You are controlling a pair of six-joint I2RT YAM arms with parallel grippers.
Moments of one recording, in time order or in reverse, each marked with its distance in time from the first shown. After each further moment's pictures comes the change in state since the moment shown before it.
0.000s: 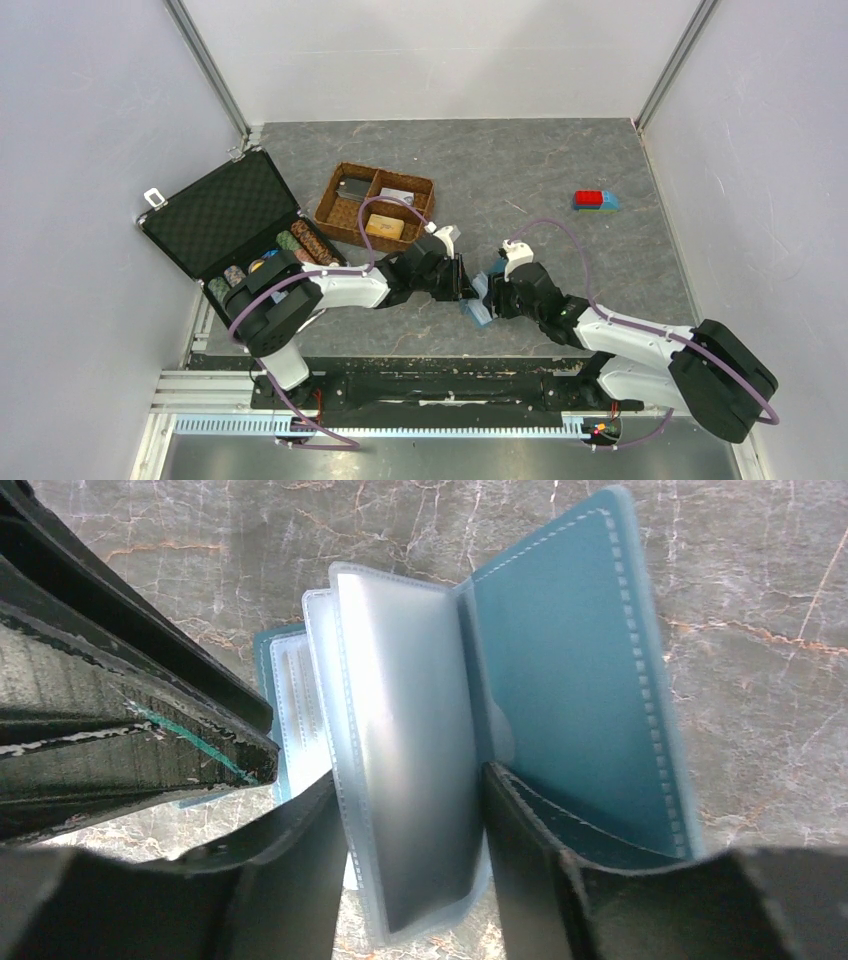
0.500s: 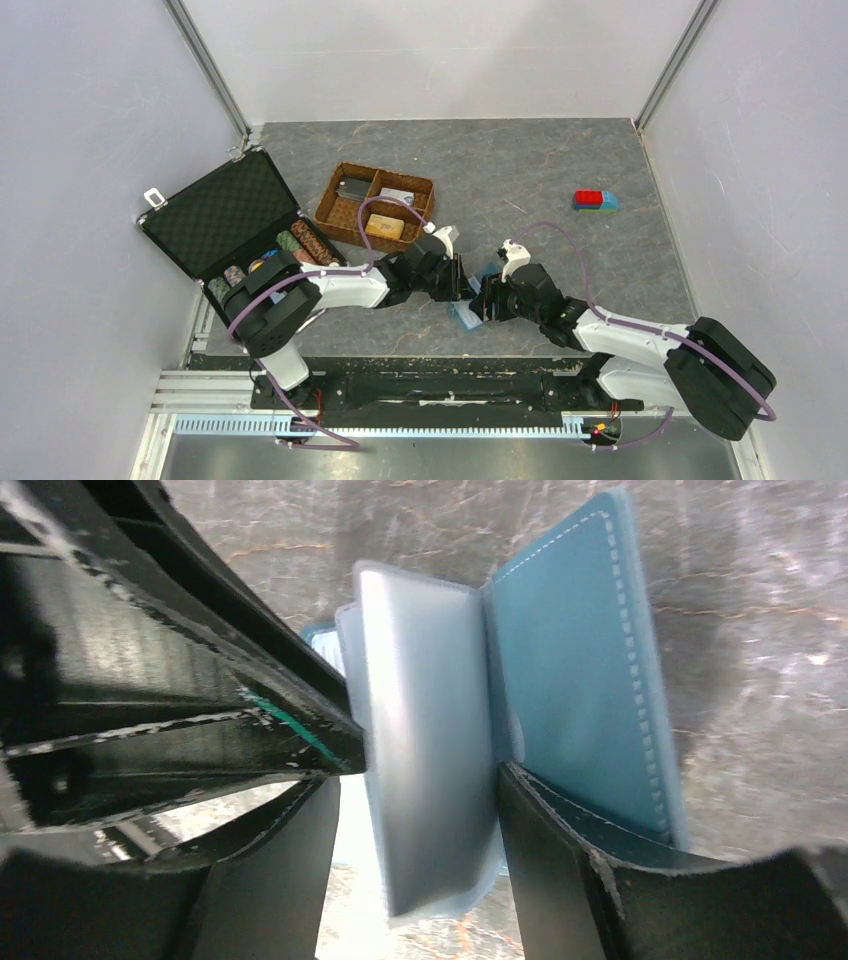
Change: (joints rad) left arm 0.000 -0.006 0.000 -0.035 -0.005 0.000; right arm 0.000 0.021 -0.038 0.138 -0.163 0.138
